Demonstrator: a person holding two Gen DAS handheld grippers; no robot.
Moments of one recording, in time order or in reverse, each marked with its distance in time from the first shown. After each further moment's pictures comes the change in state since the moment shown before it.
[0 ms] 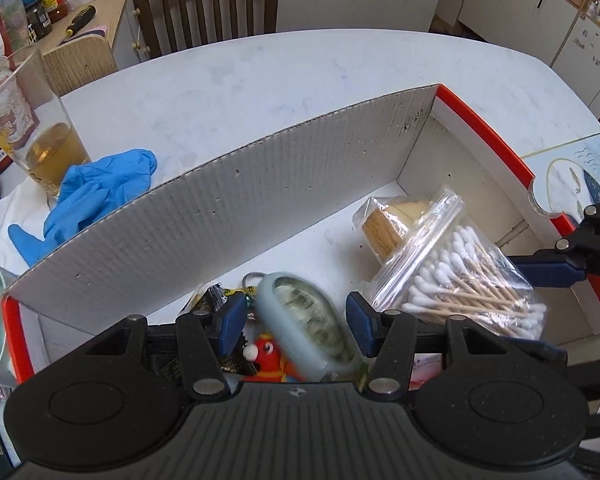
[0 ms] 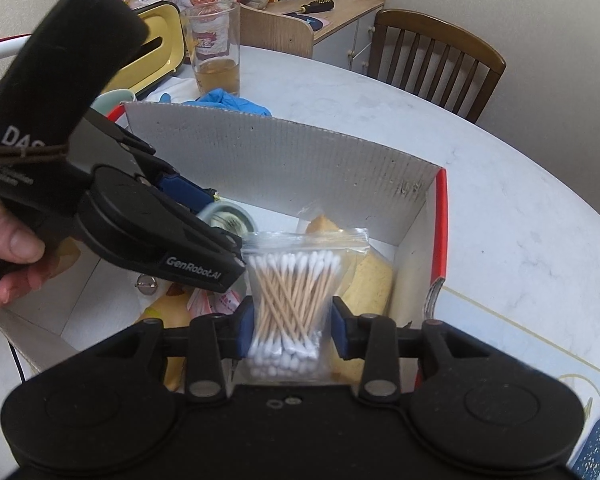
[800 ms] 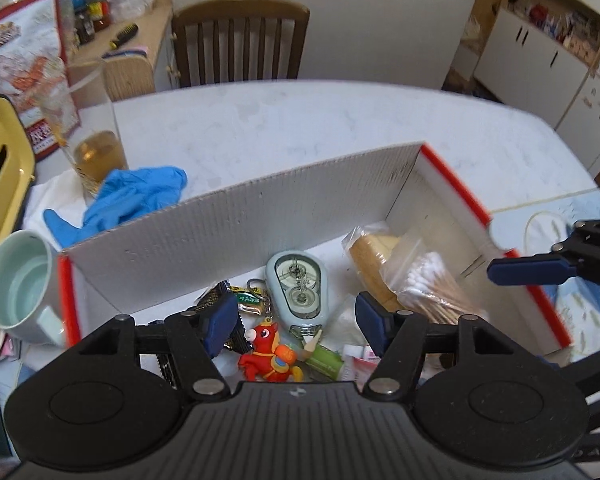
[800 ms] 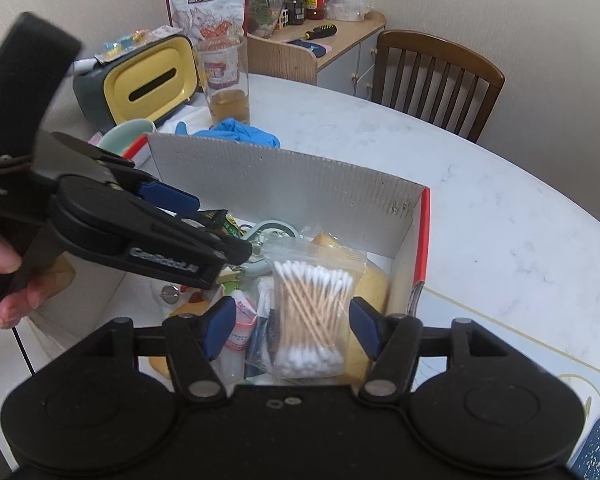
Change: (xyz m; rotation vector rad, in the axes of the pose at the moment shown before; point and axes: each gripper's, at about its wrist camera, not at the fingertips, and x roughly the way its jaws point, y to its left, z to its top) left arm -0.061 -0.002 -0.020 -0.125 -0.153 0.005; right arm -0.037 -0.009 -0.005 0.016 -0.071 0.052
